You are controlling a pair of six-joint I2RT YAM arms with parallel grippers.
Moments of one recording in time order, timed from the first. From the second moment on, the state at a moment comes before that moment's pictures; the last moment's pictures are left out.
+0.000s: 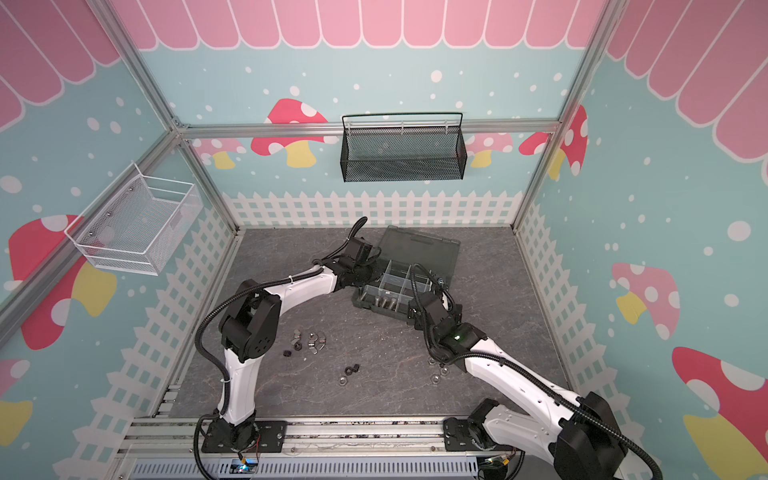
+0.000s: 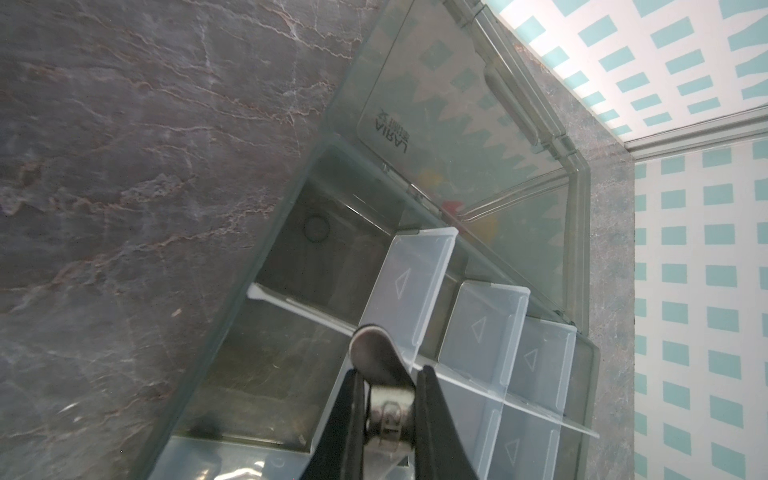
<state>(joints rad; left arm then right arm) -0.59 2.12 1.59 -0.25 0.03 -0.92 0.69 1.07 0.72 -0.41 0.54 0.52</state>
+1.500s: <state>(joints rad) -0.70 1.38 0.86 -0.45 -0.24 -0.88 0.69 1.06 0.72 -0.40 0.54 0.52</state>
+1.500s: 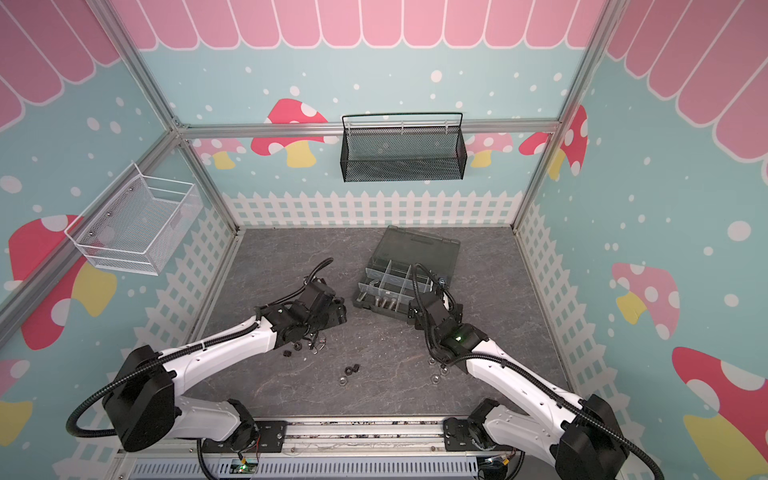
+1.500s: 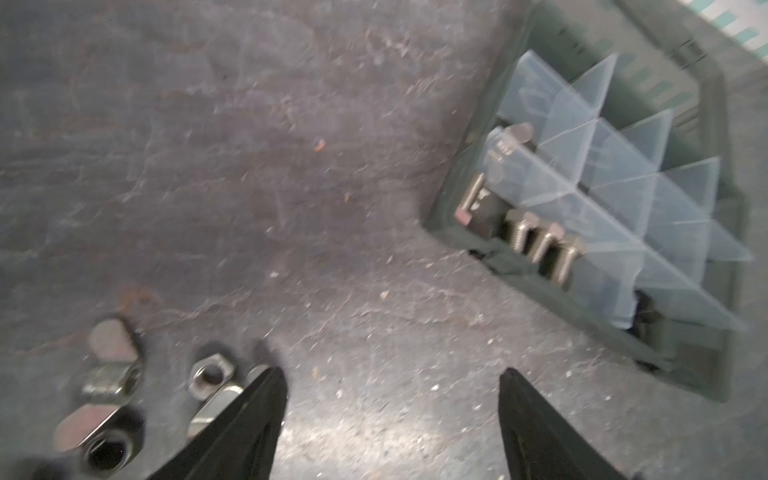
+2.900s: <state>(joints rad) -0.73 1.56 0.75 -0.47 -0.34 -0.90 0.69 1.09 0.72 -0.39 0.54 0.52</state>
